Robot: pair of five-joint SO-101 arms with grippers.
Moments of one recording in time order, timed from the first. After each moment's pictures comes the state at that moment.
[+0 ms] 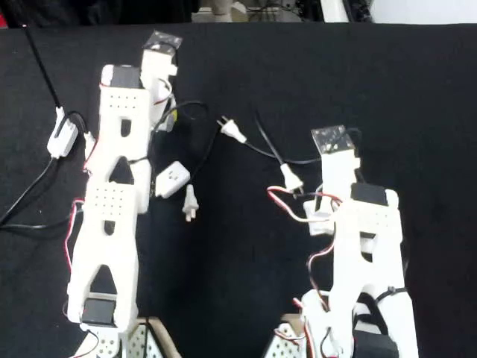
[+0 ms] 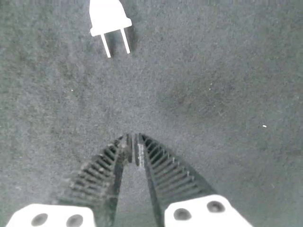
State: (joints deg) left arm -0.4 64.0 -83.6 100.7 -14.0; right arm 10.2 -31.8 54.9 64.0 19.0
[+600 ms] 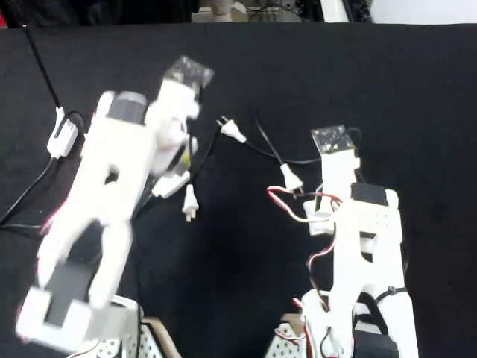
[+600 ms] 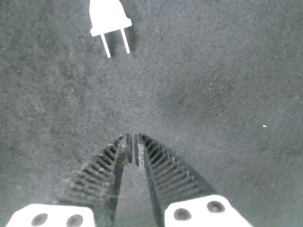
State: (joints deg) left arm 9.6 -14.4 11.5 82.7 -20.1; right arm 10.2 -31.8 54.9 64.0 19.0
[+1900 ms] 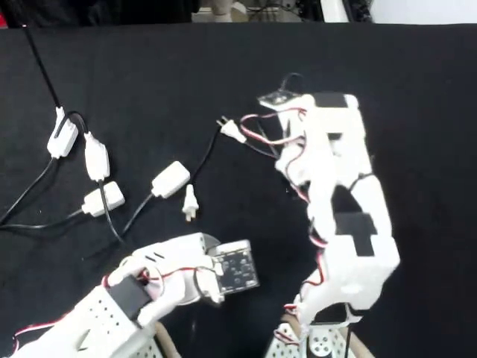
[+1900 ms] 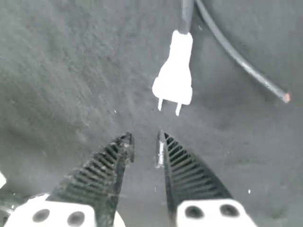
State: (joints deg) left arm 41.8 -77.1 85.8 49.5 -35.6; right arm -2.6 18.1 -0.6 90.2 28.0
